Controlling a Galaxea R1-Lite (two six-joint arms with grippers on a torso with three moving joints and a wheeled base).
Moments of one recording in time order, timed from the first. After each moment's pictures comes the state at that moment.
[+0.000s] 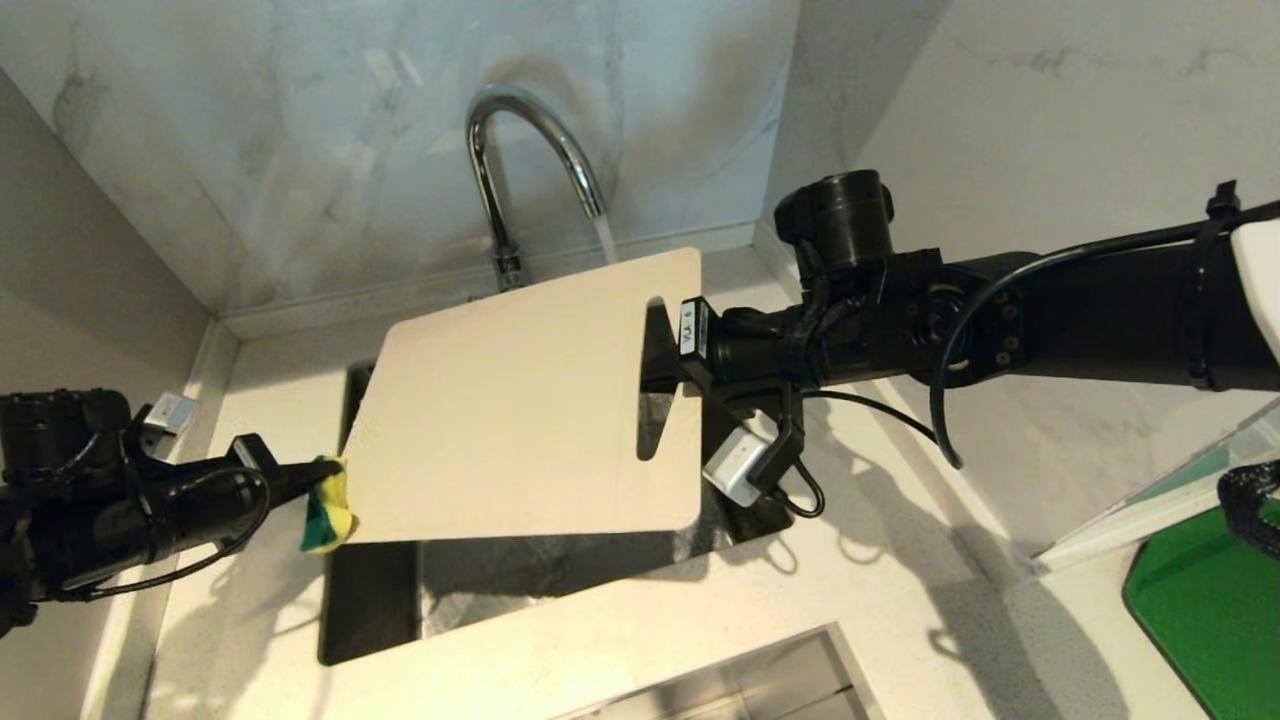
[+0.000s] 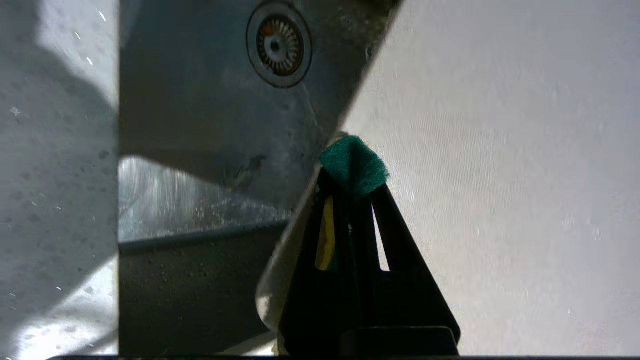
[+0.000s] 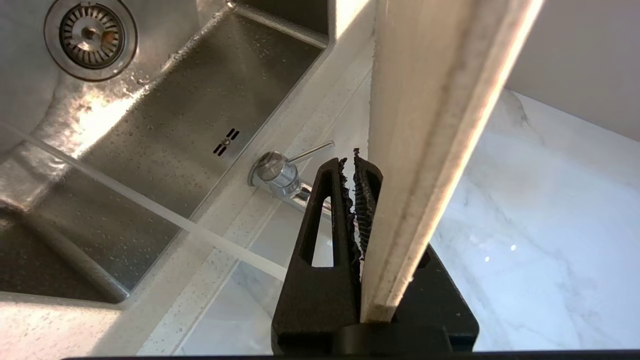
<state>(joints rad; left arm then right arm) 0.03 1.72 -0.59 -0.76 -0.43 -0.76 0.44 1.95 -1.63 0.11 0.68 -2.51</state>
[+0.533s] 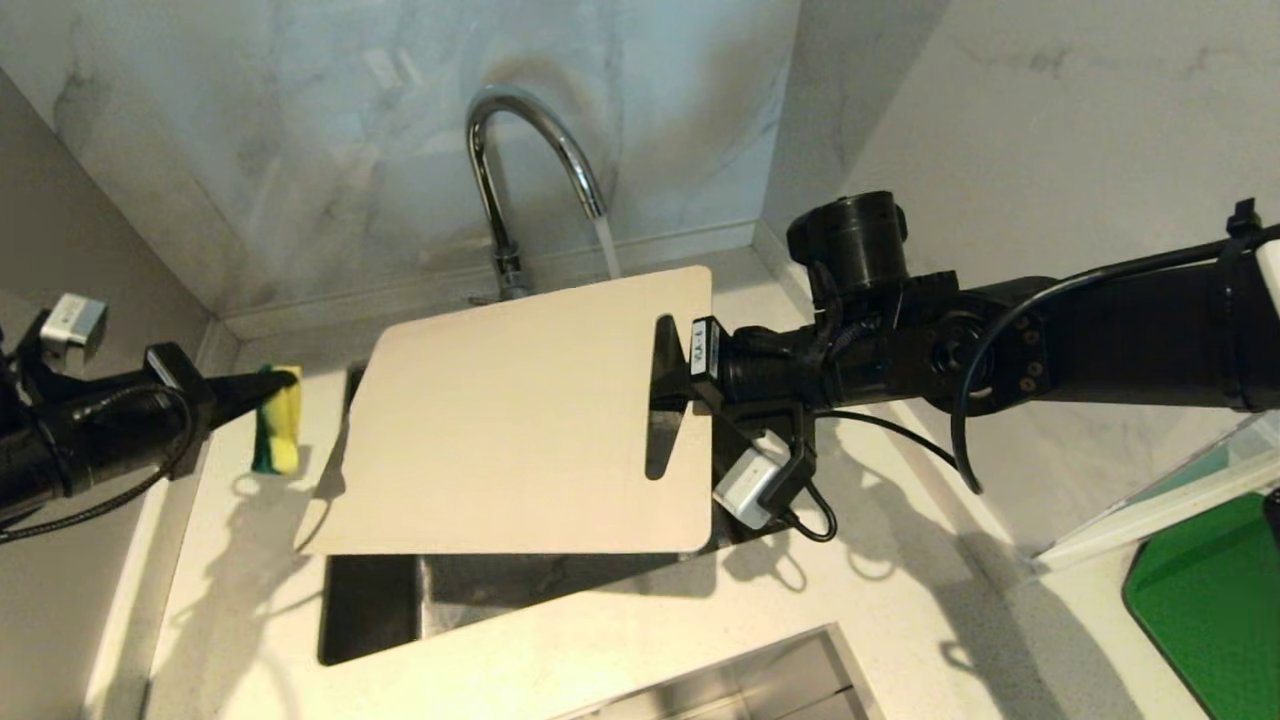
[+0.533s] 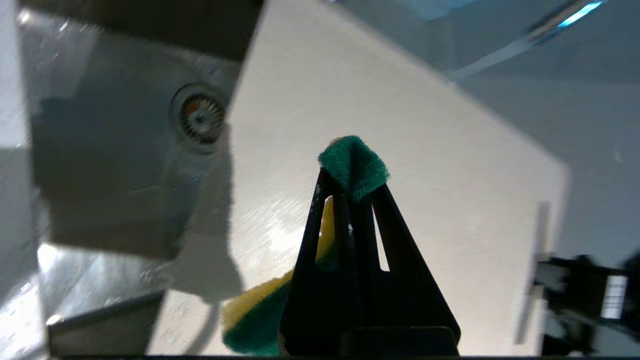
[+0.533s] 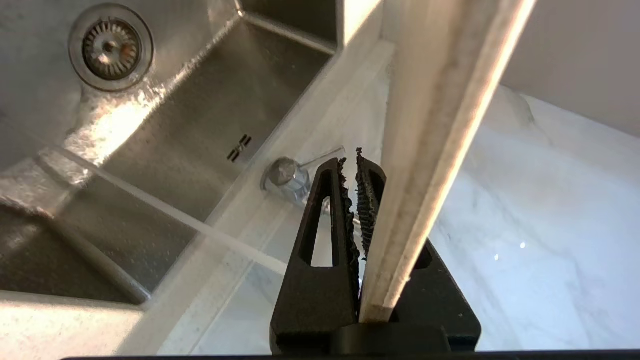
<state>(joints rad) 0.04 1.52 -0.72 -0.65 -0.47 -0.77 0.44 1.91 -1.50 0.03 0.67 -2.49</state>
